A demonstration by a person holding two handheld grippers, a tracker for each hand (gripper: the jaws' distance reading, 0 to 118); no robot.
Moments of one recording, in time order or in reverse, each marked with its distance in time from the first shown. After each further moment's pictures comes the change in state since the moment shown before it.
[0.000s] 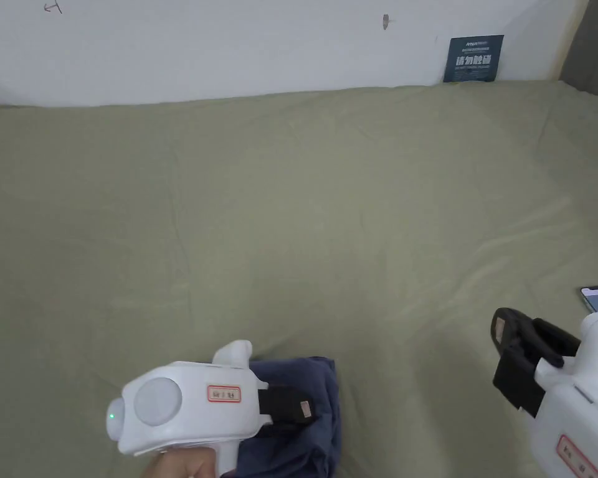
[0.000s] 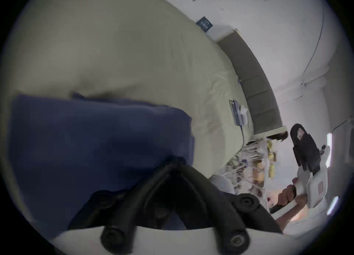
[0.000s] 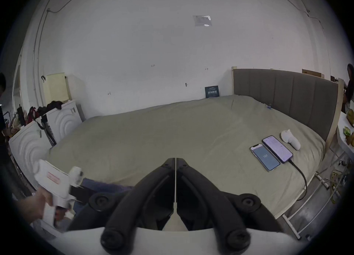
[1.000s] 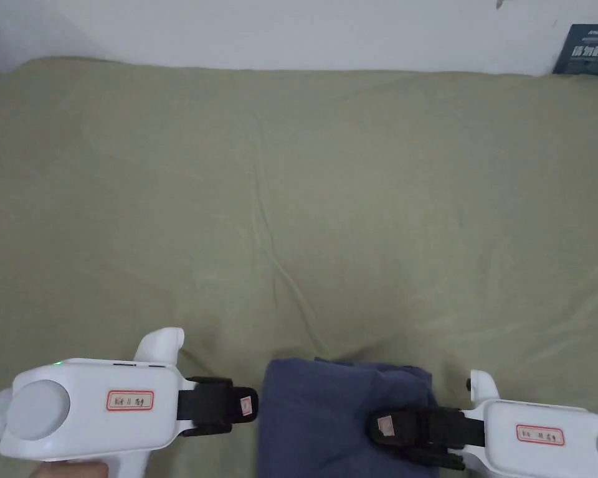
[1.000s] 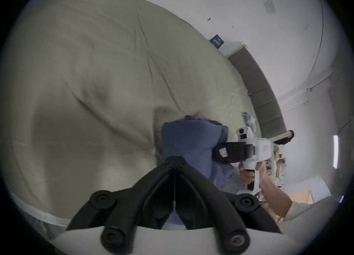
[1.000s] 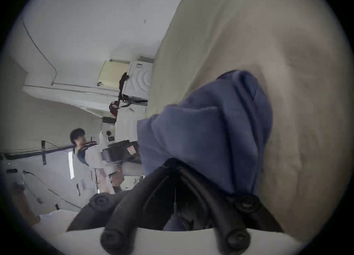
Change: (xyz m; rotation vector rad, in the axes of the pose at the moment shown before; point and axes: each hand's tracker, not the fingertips) left arm -0.093 0.012 0.161 0.118 0.060 -0.050; right arm -0.030 -0.135 -0.207 -0.874 0.906 -0.637
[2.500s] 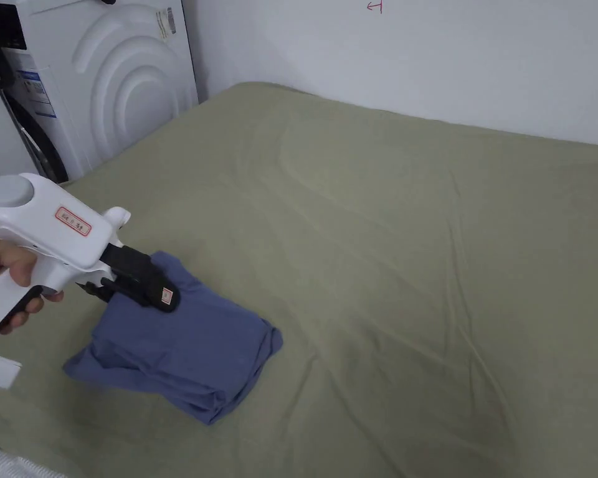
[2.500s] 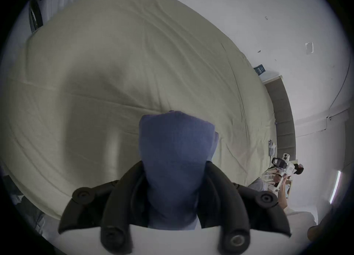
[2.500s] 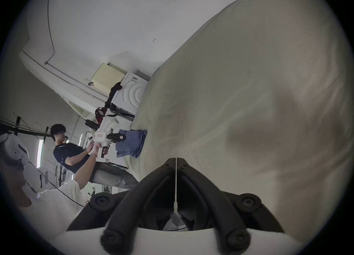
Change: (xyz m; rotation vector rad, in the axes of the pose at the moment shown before) left arm -0.239 0.167 0.243 -0.030 0.258 0.165; right arm -0.088 0.030 0.047 0.188 -0.216 0.214
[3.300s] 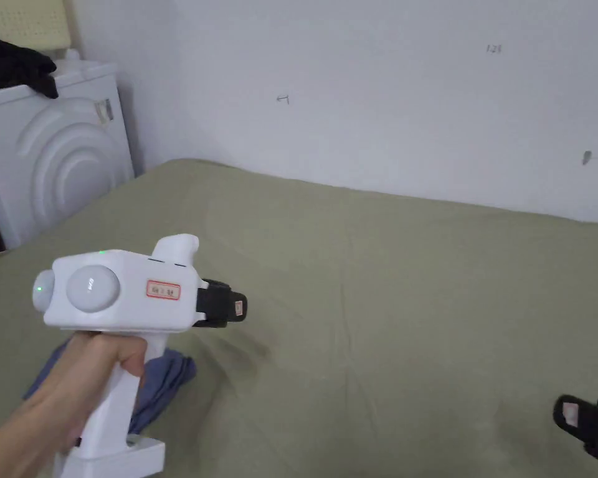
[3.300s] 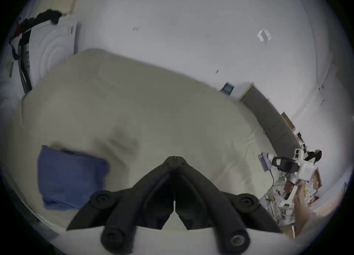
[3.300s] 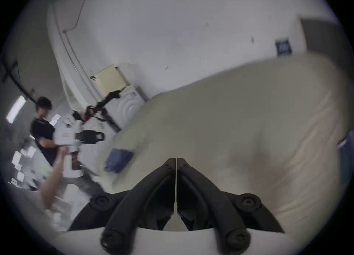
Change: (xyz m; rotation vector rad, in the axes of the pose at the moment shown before) left arm 0.313 -0.130 -0.037 0.555 0.039 -0.308; right arm -0.108 0.017 0.071 0.360 -0.302 0.458
